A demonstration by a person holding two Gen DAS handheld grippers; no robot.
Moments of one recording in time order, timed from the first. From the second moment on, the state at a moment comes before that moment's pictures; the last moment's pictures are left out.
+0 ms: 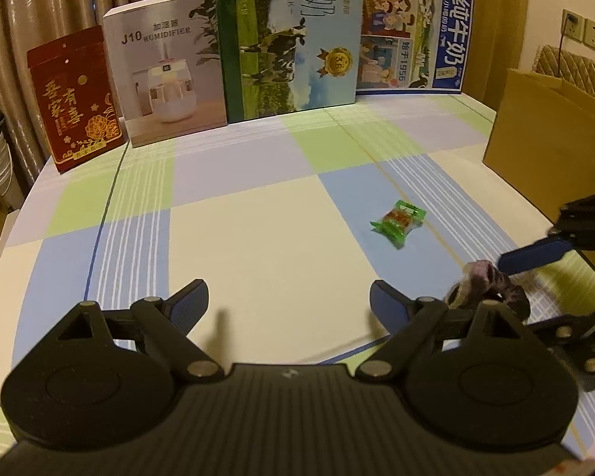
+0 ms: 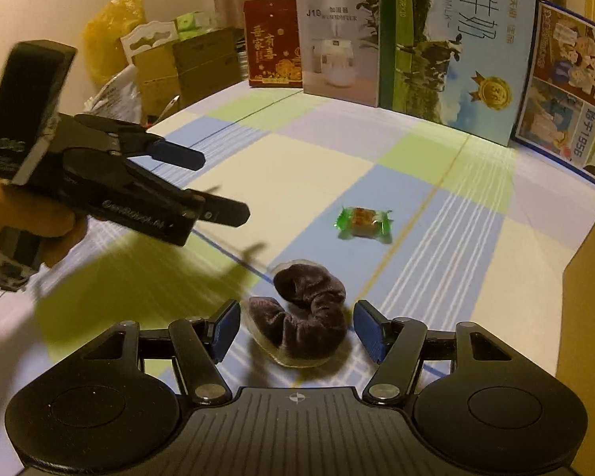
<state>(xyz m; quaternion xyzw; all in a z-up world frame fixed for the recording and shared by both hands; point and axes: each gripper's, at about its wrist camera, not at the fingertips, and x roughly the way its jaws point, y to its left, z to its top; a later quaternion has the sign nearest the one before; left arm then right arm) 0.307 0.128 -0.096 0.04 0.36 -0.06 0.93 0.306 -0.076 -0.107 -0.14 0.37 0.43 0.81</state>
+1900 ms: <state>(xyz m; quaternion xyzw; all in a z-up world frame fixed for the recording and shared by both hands) 0.249 0.023 -0.010 -0.01 0.38 -0.04 0.92 0.259 -0.157 0.004 0.01 0.33 0.27 0.91</state>
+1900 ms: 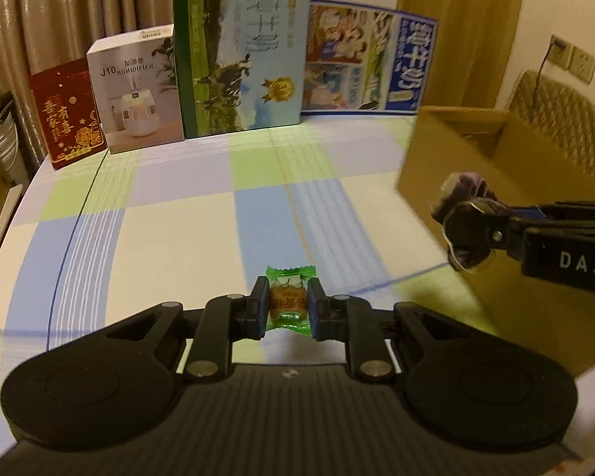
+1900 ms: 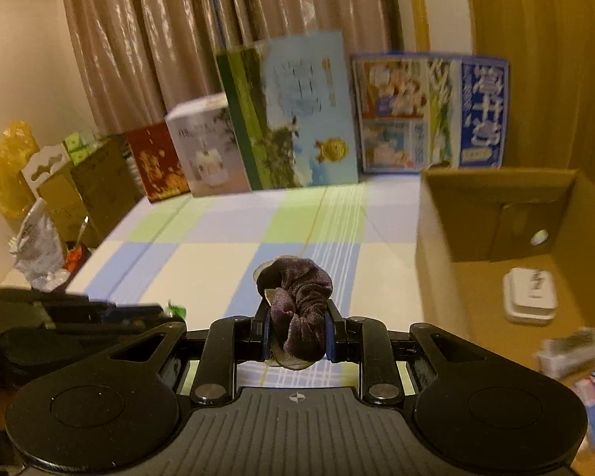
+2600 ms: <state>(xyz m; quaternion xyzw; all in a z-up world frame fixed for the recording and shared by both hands) 0.136 -0.155 0.083 -0.01 0.34 -0.11 0.93 0.159 -0.342 0.092 -0.03 0.32 0.16 0.93</state>
